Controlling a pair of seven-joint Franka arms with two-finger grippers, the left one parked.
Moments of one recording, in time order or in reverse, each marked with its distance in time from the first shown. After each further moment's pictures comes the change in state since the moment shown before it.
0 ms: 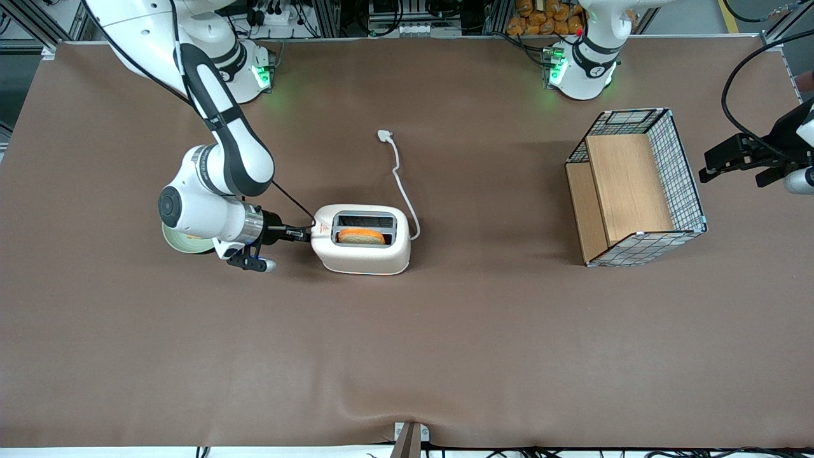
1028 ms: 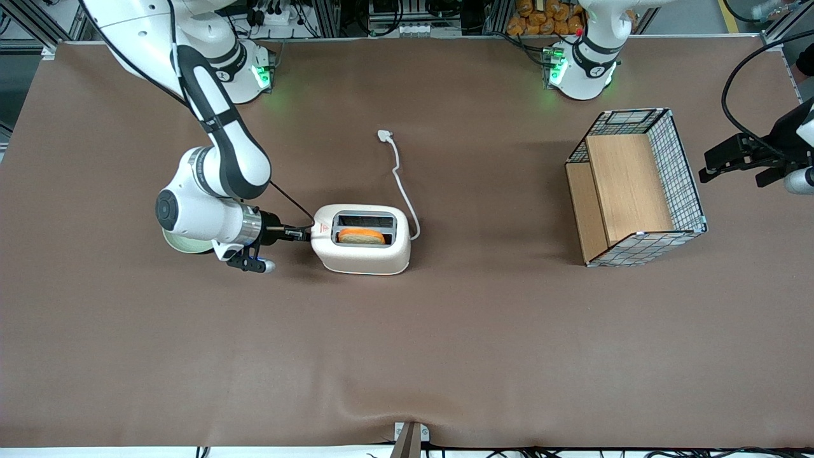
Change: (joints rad) arm -0.012 0.015 -0.011 0.038 0.016 -0.081 -0.022
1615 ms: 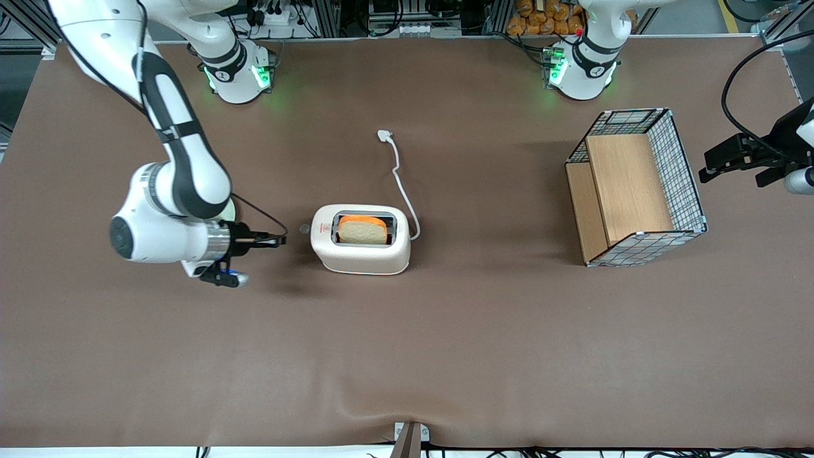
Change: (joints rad) arm -0.128 0.028 -0.009 0.187 -0.146 -0.282 -0.002
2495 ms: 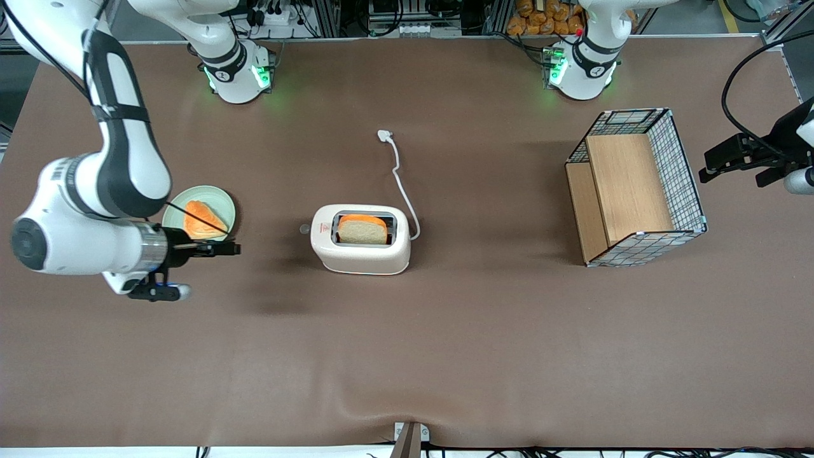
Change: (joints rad) arm -0.094 -0.014 -0.004 0.269 -0.255 -0.247 -0.011
